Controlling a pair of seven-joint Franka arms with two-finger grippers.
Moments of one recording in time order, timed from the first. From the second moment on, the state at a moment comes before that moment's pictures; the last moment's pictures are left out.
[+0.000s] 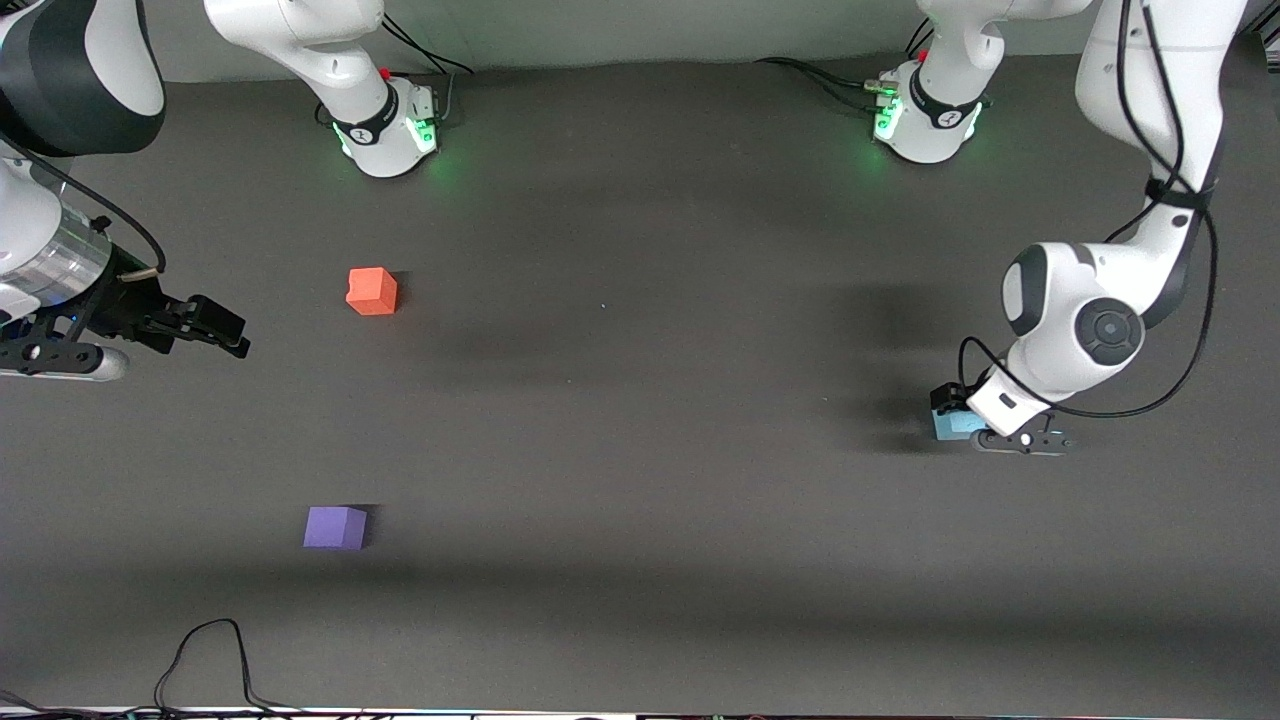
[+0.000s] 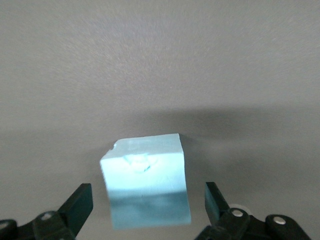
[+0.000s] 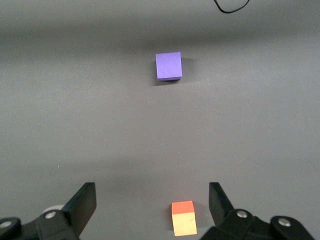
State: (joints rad) left arm -0.07 0.42 0.01 -2.11 0.00 2.51 0.00; right arm 0.07 0.02 -0.01 -1.72 0.02 1.80 0.16
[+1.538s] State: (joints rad) left arm -0.34 0.31 -0.02 -1.69 -0.01 1.95 -0.46; right arm 0.07 0.02 -0.01 -1.73 0.02 1.80 0.16
